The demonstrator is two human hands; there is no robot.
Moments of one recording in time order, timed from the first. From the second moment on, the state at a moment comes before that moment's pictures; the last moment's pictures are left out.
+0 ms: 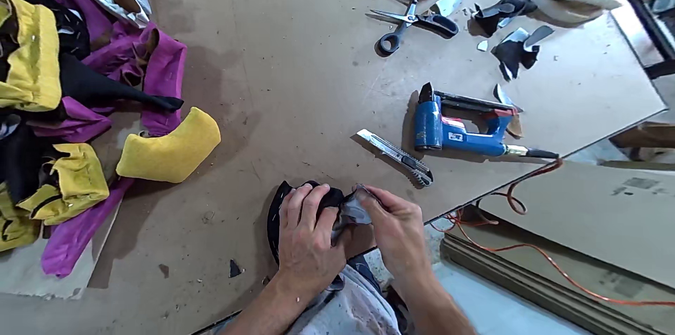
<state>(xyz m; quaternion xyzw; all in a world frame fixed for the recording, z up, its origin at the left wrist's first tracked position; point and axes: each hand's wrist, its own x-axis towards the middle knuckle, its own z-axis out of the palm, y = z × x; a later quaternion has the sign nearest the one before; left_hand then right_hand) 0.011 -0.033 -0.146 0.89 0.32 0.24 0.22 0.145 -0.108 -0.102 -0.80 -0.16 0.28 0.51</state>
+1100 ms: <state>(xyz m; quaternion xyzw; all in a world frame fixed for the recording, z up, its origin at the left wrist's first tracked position) -0.002 -0.081 -0.136 0.94 0.29 0.19 0.06 0.177 -0.113 -0.090 -0.78 -0.33 0.48 0.25</state>
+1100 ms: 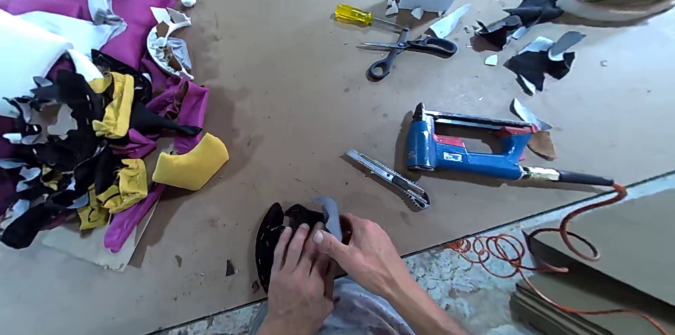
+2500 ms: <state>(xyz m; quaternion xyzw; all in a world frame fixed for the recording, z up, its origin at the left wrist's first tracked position) -0.005 -0.070 -0.143 0.91 0.29 0.21 0.18 0.113 -0.170 -0.127 -0.78 -0.59 0.06 0.22</state>
